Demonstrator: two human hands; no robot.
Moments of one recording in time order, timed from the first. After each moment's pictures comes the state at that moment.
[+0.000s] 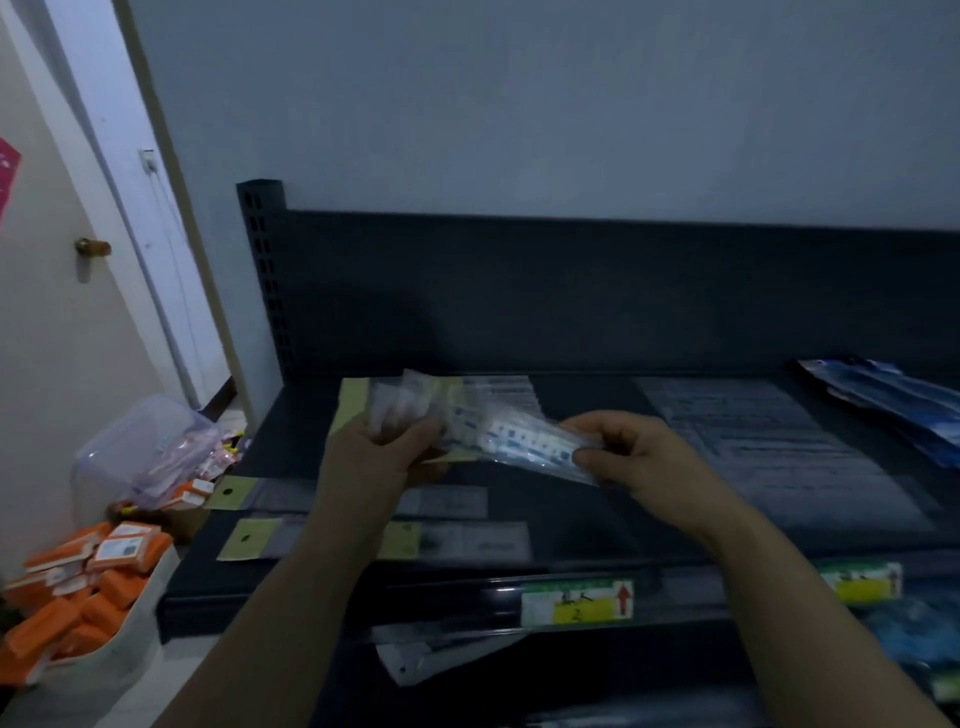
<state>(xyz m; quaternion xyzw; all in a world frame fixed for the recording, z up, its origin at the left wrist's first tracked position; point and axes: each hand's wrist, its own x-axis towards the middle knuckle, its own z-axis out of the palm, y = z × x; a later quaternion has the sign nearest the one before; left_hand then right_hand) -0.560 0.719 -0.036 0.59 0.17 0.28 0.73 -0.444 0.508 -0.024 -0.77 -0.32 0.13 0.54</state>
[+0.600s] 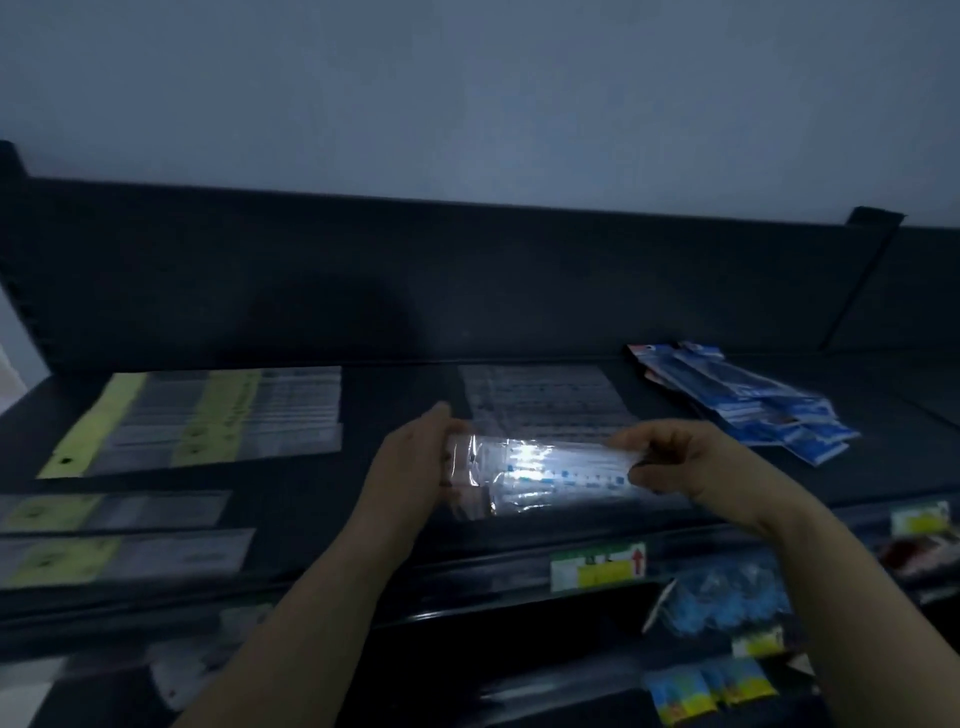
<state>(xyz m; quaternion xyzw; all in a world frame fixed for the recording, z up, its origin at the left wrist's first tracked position) -0.445 0.511 -0.039 0.64 0.18 0.14 0.73 -0.347 0.266 -0.009 -0.85 -0.21 0.16 0.45</state>
